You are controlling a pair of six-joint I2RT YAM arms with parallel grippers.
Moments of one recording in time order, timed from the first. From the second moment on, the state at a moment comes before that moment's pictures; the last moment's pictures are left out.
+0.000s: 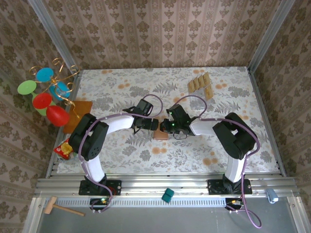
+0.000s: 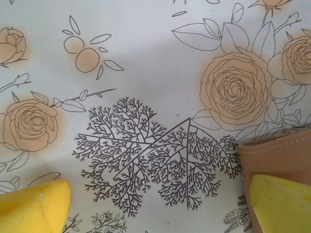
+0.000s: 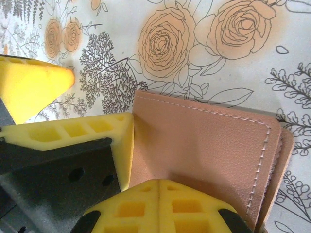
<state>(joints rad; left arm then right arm) -0.66 1.80 1.02 -0.32 -0.05 -0.32 0.61 1.83 0.91 0.08 -0.31 0.76</state>
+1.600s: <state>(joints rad) -0.67 1.80 1.02 -0.31 -0.06 -0.32 0.58 1.83 0.98 -0.06 -0.30 0.74</state>
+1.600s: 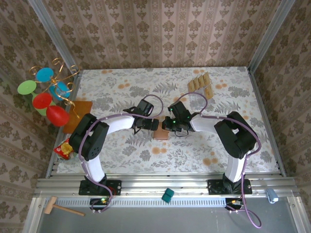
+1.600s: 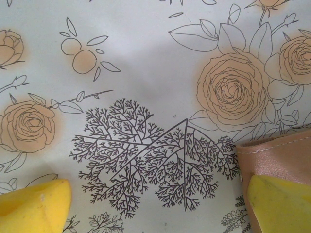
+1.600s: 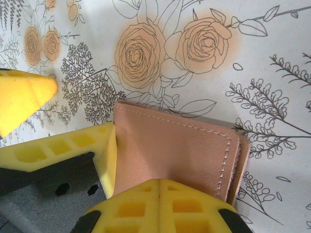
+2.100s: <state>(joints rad) -0.67 1.80 1.02 -0.31 -0.06 -0.32 0.59 1.79 0.99 -0.07 -0.29 0.74</state>
